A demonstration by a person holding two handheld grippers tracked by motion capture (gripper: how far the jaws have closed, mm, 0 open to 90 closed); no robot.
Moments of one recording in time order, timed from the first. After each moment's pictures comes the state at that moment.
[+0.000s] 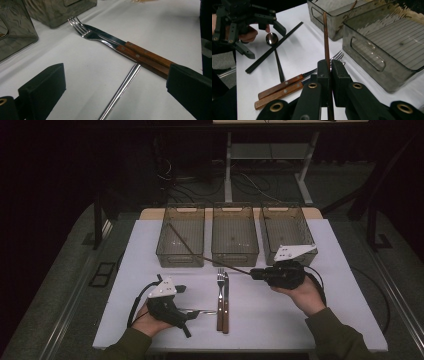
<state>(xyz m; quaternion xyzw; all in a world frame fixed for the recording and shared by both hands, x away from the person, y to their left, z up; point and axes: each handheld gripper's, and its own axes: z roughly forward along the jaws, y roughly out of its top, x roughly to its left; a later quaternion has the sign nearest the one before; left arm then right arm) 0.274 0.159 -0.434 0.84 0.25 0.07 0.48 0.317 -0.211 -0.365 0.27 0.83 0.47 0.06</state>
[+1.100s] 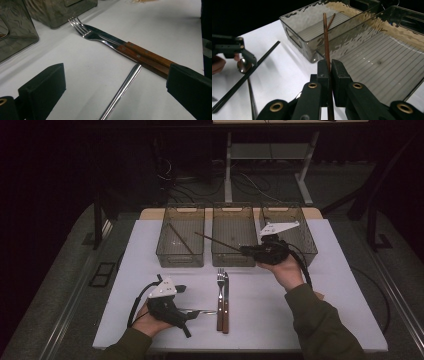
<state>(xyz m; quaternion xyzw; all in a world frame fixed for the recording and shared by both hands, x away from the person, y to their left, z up) 0.274 0.159 -0.434 0.84 0.25 0.07 0.48 0.373 -0.179 -0.349 0.32 0.82 0.47 0.09</state>
